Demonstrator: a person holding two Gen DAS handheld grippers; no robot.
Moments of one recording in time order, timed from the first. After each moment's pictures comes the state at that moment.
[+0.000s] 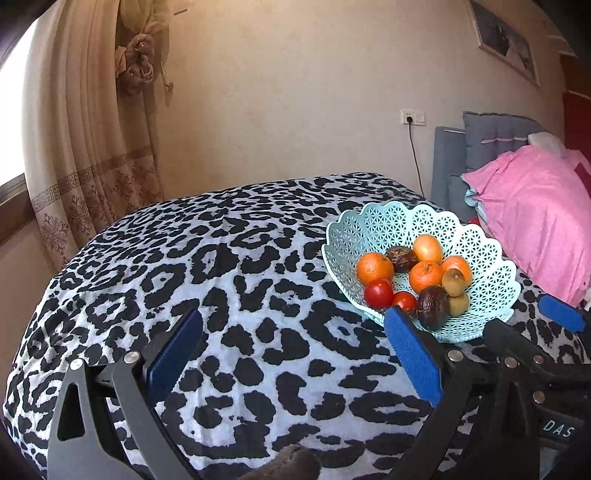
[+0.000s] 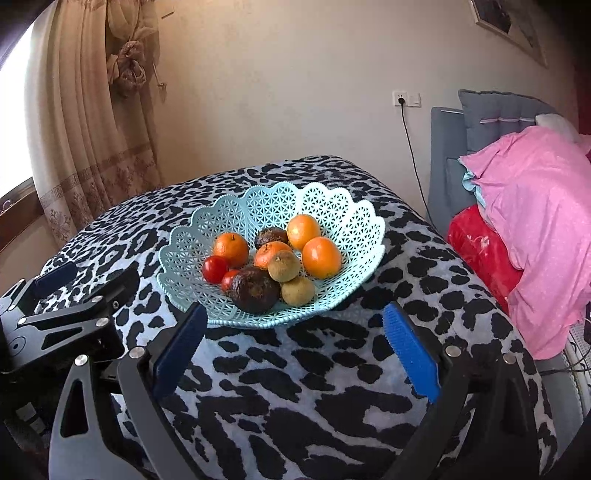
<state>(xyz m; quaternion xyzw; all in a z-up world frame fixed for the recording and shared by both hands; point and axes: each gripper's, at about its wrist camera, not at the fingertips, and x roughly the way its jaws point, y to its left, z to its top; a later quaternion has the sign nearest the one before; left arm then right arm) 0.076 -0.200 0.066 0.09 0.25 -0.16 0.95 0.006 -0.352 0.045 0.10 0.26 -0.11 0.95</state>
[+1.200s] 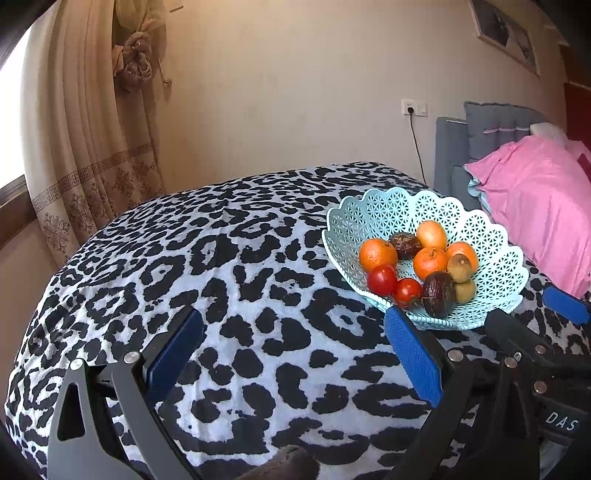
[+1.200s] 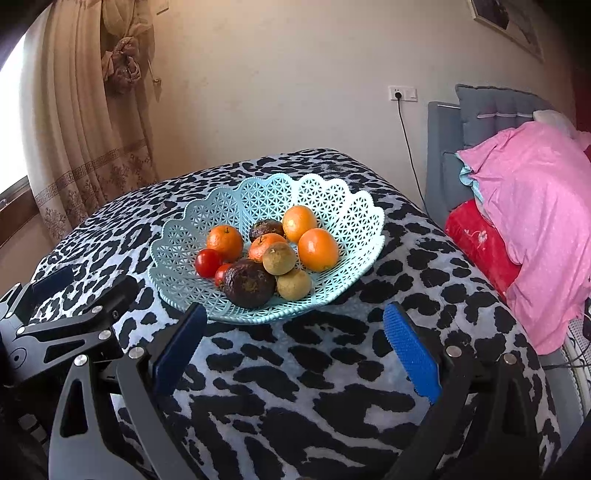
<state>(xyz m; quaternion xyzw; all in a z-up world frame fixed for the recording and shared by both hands) 0.078 -0.205 0.057 0.10 0.26 -0.15 0.95 0.010 -0.355 0.038 0.10 0.27 -0.12 0.95</state>
